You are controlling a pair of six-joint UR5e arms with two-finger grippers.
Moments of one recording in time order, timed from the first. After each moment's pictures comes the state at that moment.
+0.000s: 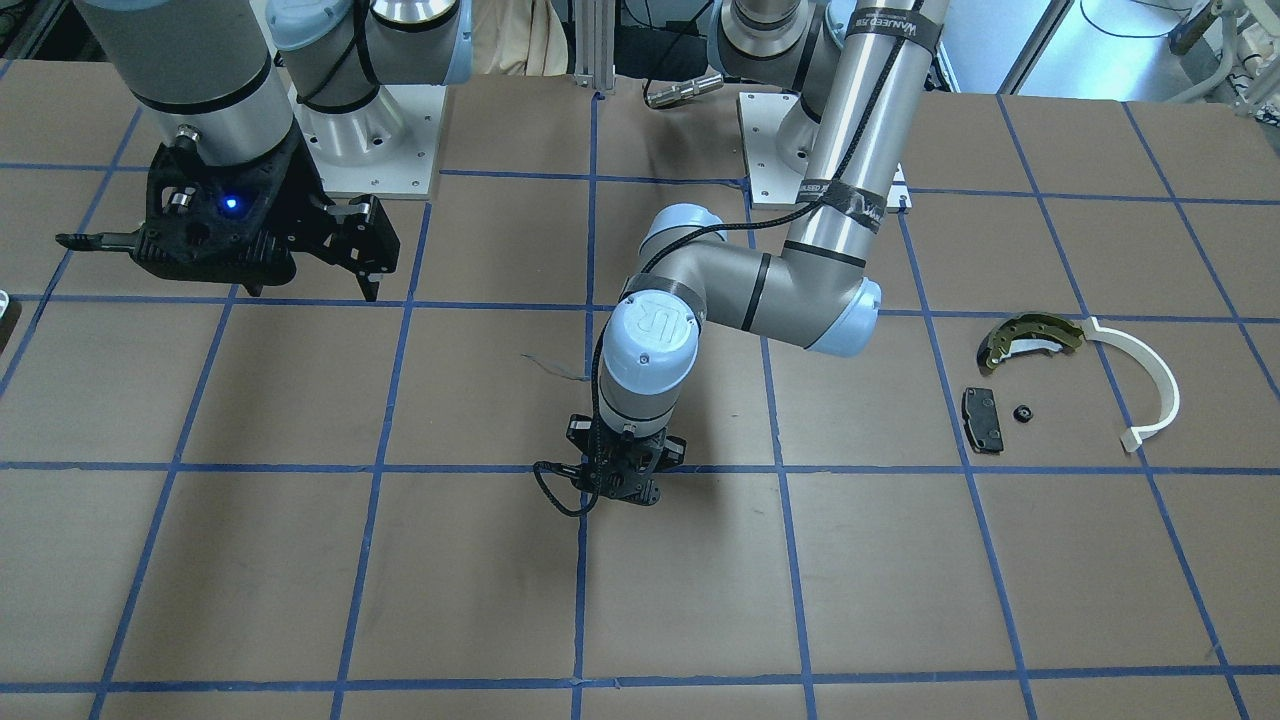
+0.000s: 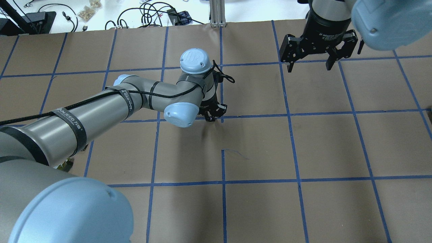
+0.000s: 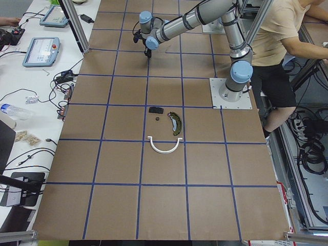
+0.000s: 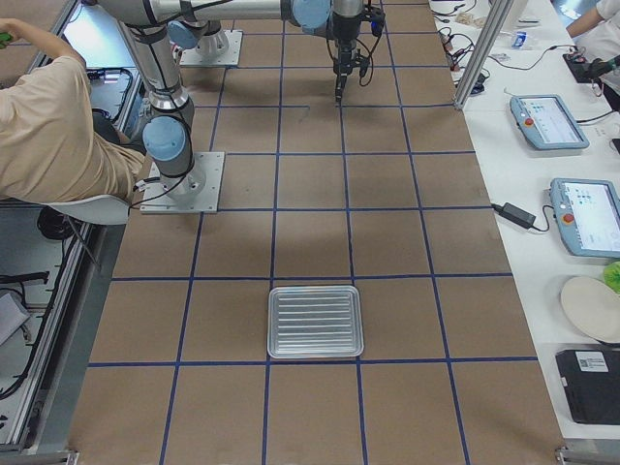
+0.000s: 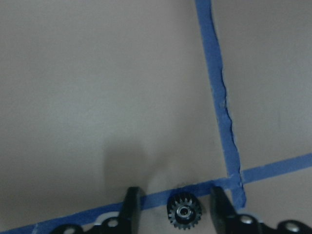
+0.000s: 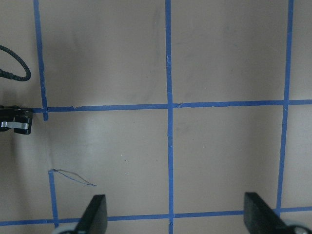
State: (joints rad) left arm -1.88 -2.13 -1.70 -0.89 1.52 -0.09; right arm 1.63 -1.49 1.50 -1.59 -1.61 0.07
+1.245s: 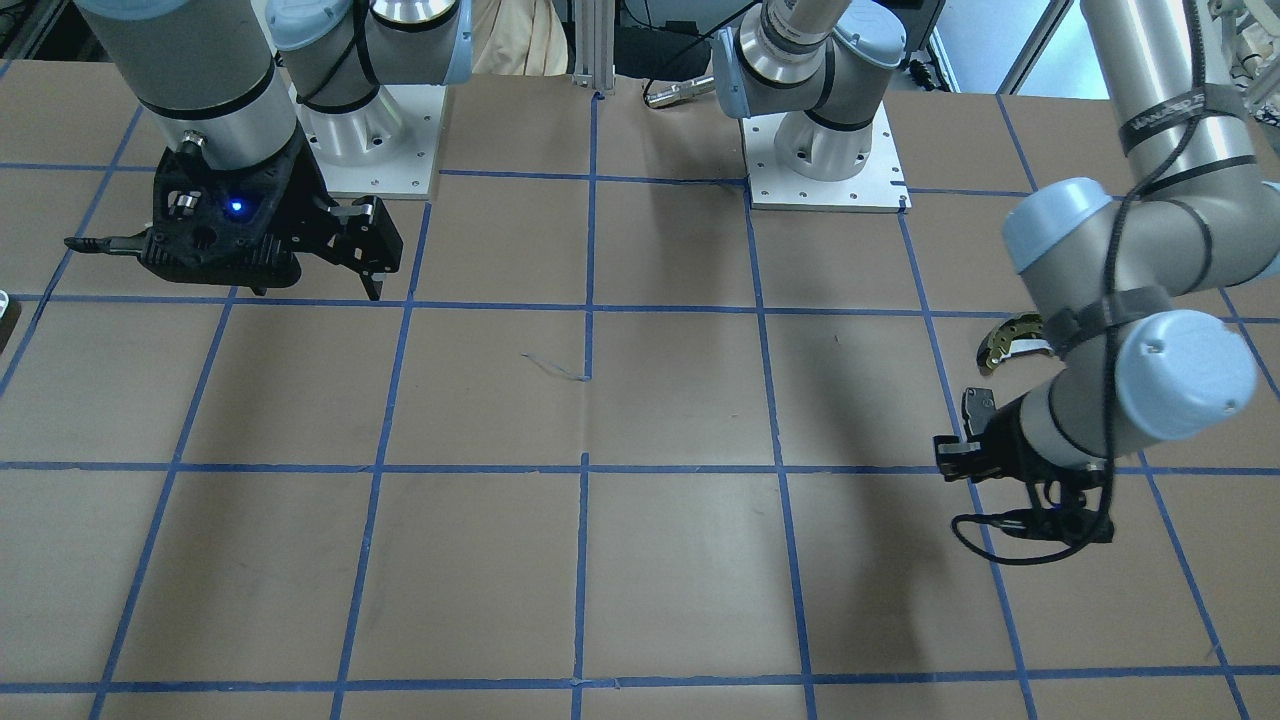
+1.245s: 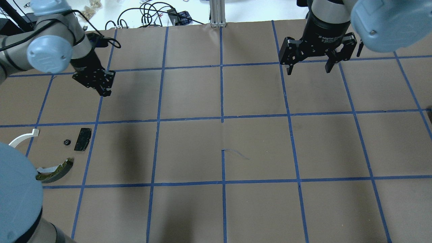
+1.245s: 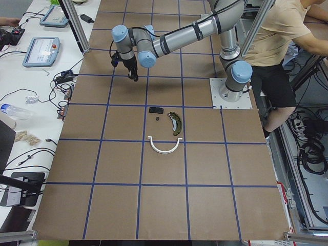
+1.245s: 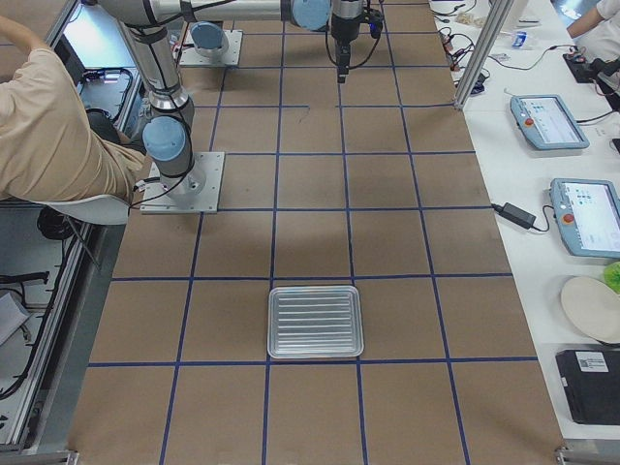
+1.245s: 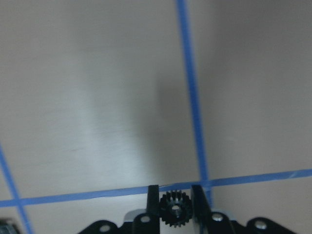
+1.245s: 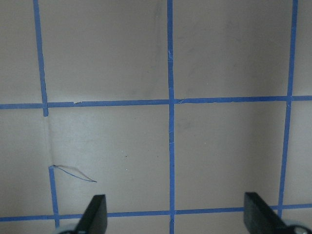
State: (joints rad) left arm -1.30 -1.98 -1.55 -1.33 1.63 0.32; right arm 1.63 -1.49 1.51 -1.58 -1.60 0.07
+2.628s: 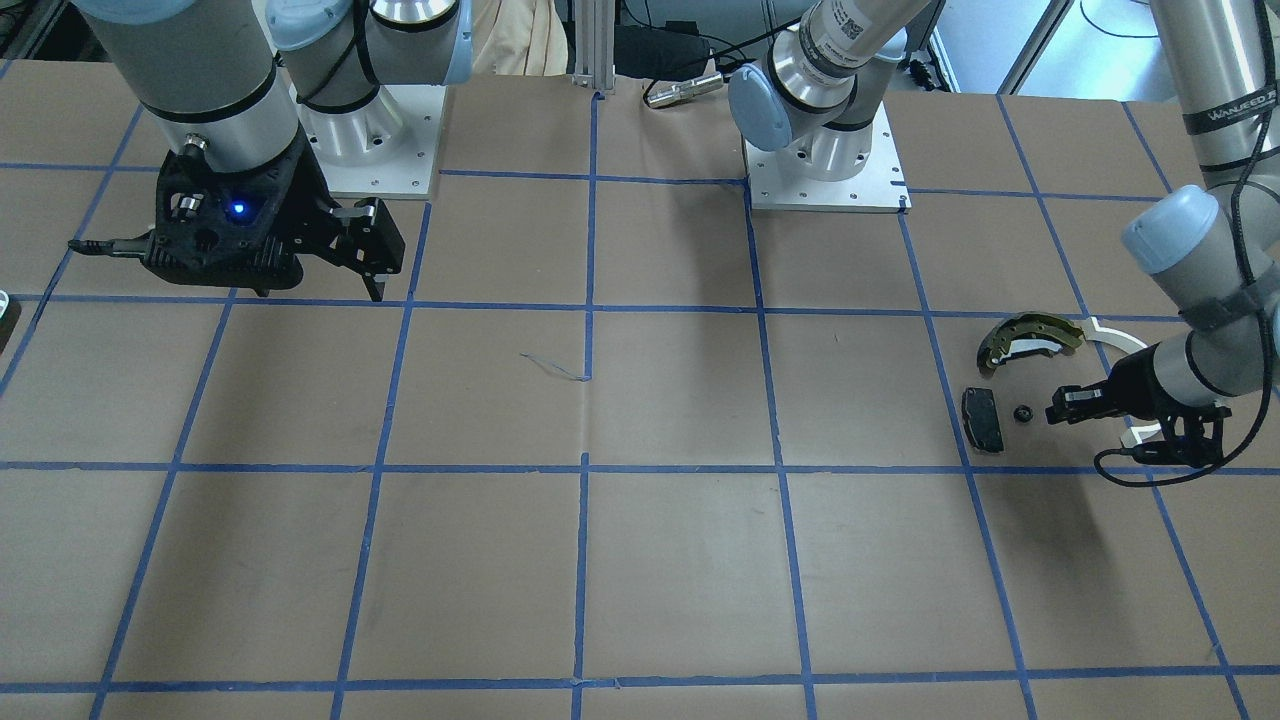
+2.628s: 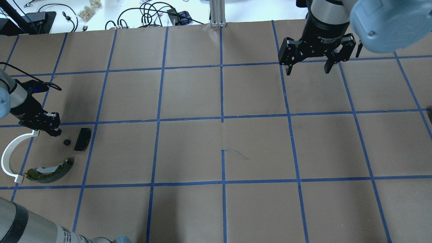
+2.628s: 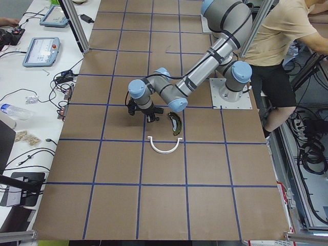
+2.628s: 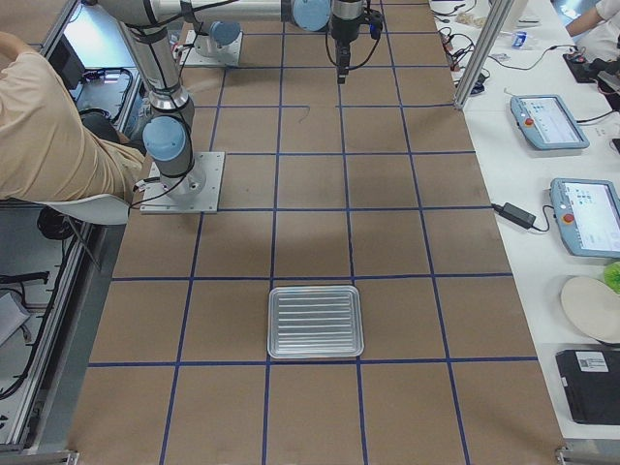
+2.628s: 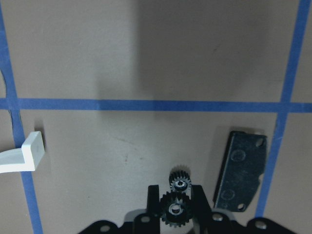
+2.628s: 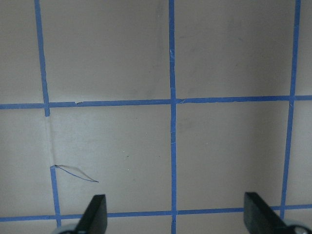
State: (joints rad) left arm -0.94 -1.98 -1.79 -1.13 1.63 0.59; right arm 1.63 -1.49 1.51 -1.58 -1.60 0.07
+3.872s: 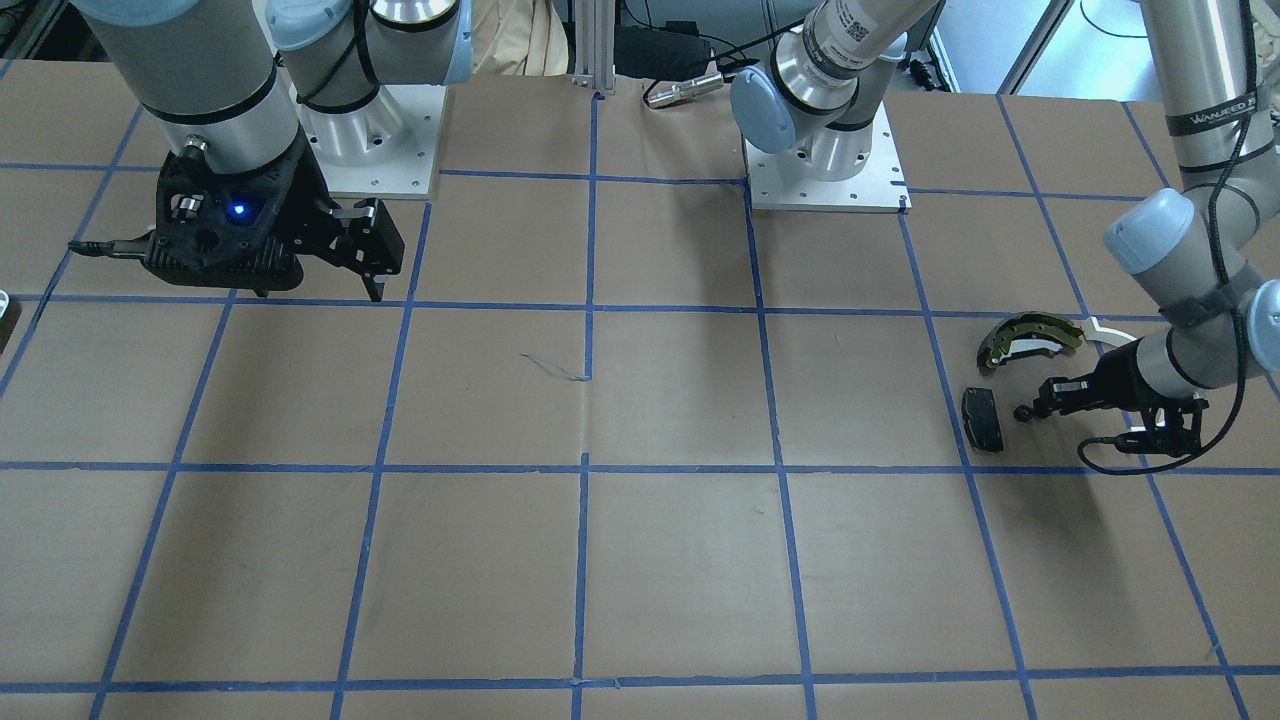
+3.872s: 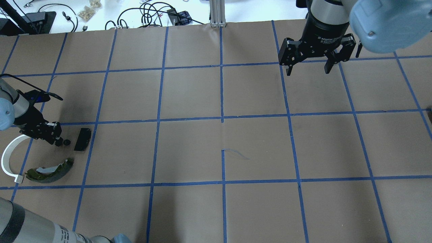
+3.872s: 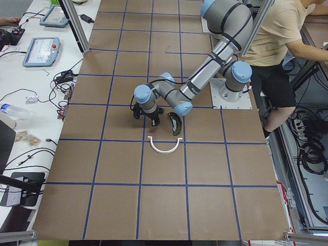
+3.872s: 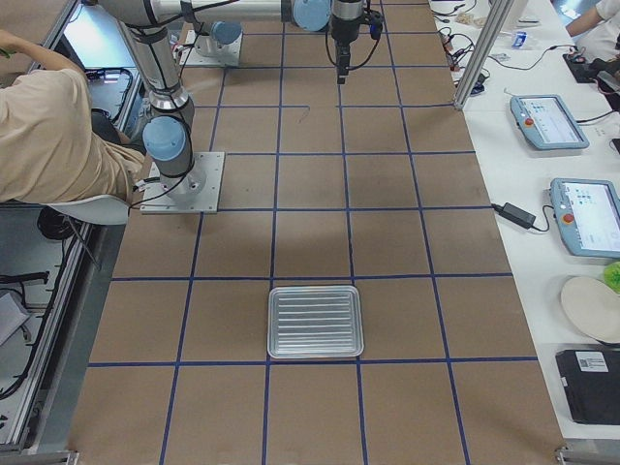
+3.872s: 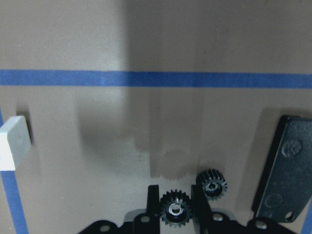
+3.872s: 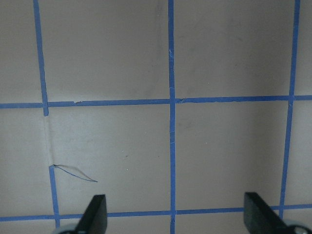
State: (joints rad) left arm -0.91 -1.98 -1.85 -1.09 1.64 0.63; right arm 1.63 -1.48 1.51 -1.58 -1.60 0.07
